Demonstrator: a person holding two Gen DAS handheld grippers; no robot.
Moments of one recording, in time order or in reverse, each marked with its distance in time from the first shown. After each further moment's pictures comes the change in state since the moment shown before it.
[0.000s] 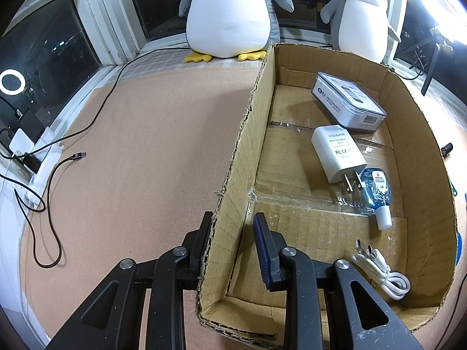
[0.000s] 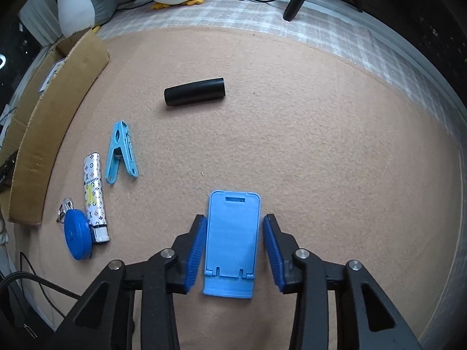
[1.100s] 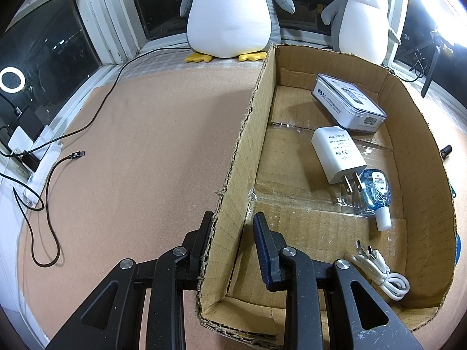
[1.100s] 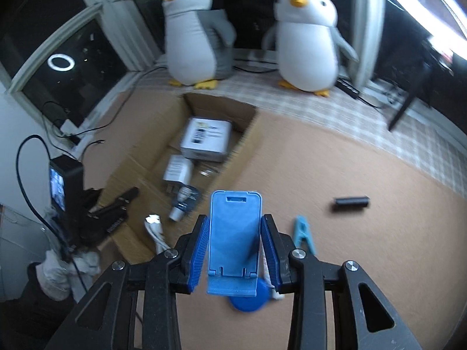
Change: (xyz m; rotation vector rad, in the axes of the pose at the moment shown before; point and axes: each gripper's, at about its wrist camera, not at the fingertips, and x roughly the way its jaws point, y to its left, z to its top) left arm 0.001 0.000 0.000 -0.008 -0.003 -0.006; right arm -0.101 0.147 0.030 -0.164 -0.237 0.276
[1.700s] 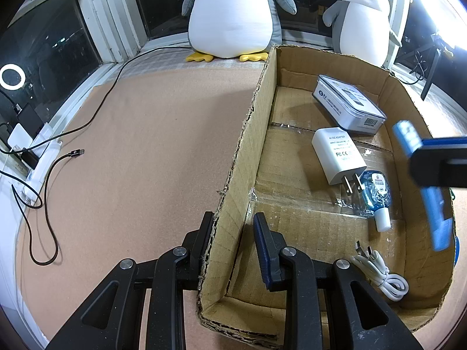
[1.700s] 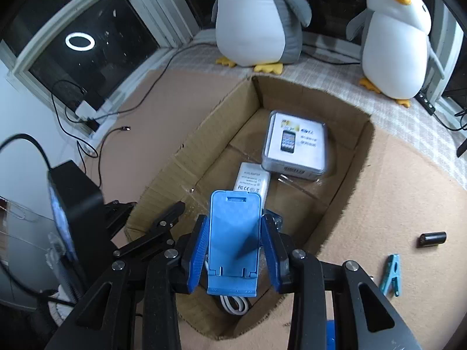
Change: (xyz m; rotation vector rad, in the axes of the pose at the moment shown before) left arm 0.001 0.002 -0.001 -0.011 -0.003 -0.008; right arm 0.080 0.076 0.031 -0.060 0.092 0.093
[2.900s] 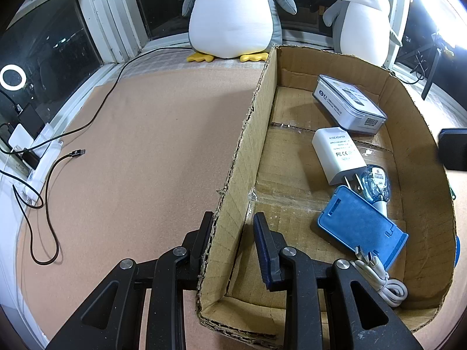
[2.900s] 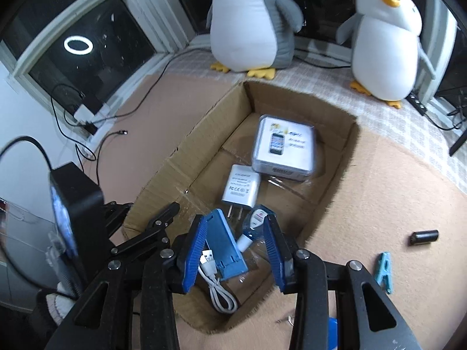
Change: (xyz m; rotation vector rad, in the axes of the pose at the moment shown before) left arm 0.000 0.000 0.000 0.000 -0.002 0.001; right arm -0.020 -0.008 -0.003 0.017 -0.029 -0.015
